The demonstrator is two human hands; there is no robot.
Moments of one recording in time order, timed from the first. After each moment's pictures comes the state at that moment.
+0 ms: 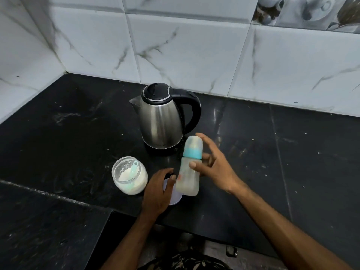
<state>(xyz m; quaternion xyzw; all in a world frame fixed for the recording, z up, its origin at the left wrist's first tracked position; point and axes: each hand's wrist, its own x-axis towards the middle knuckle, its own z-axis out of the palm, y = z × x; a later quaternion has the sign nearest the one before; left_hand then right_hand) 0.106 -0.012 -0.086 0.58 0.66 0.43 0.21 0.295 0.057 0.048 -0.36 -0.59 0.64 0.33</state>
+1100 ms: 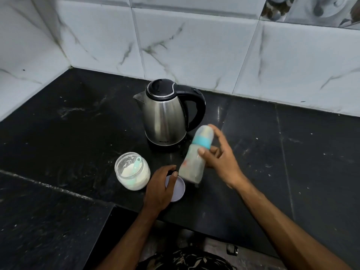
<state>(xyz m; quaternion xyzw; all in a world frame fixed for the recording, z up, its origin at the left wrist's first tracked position) 0.106 -0.013 -0.085 0.57 0.67 0.43 0.20 0.291 0.065 0.048 -0.38 -0.53 0.64 0.40</state>
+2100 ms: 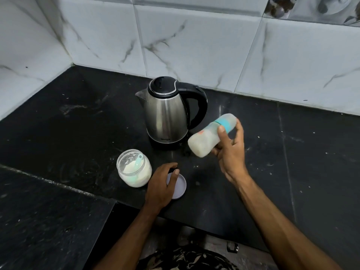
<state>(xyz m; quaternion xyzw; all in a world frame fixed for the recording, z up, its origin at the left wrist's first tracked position) 0.108 -0.012 -0.085 0.57 0.67 0.43 0.19 0.283 0.074 0.048 -0.39 -0.38 0.64 0.55</state>
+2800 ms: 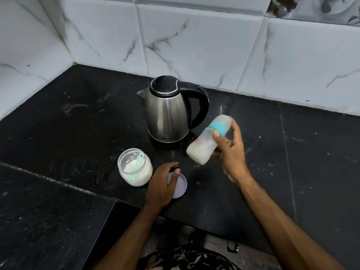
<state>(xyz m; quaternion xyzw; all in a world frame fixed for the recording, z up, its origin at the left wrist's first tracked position) 0.109 -0.013 -0.081 0.57 0.67 0.43 0.19 0.288 0.075 0.047 -0.39 -0.42 0.64 0.51</state>
